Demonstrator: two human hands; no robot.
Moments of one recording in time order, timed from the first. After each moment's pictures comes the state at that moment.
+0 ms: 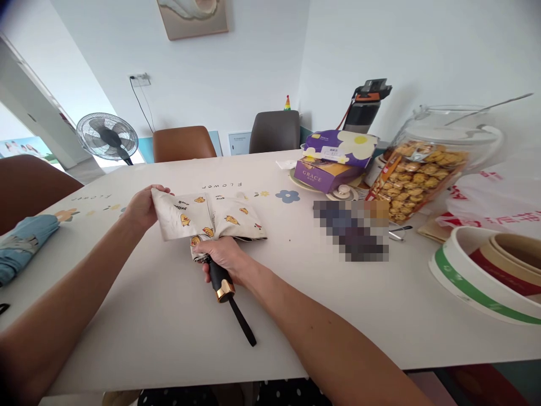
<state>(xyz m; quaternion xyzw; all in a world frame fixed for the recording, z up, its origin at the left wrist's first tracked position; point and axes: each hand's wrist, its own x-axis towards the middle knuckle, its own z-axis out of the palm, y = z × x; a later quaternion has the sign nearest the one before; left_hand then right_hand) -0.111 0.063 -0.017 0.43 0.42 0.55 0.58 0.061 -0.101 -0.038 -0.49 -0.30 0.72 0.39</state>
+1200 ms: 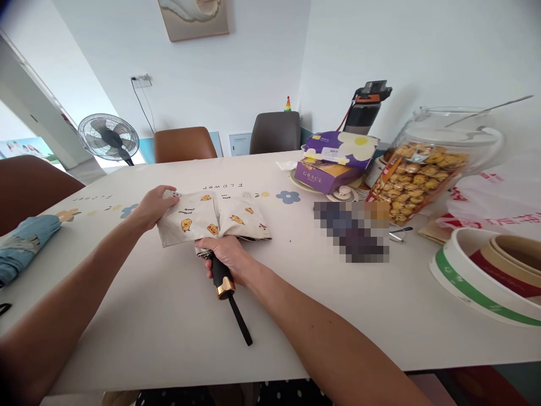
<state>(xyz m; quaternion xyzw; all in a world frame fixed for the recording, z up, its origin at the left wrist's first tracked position) -0.097 0.044 -0.004 0.59 0.59 0.41 0.37 0.062 -0.099 -0.038 -0.48 -0.27 0.72 0.42</state>
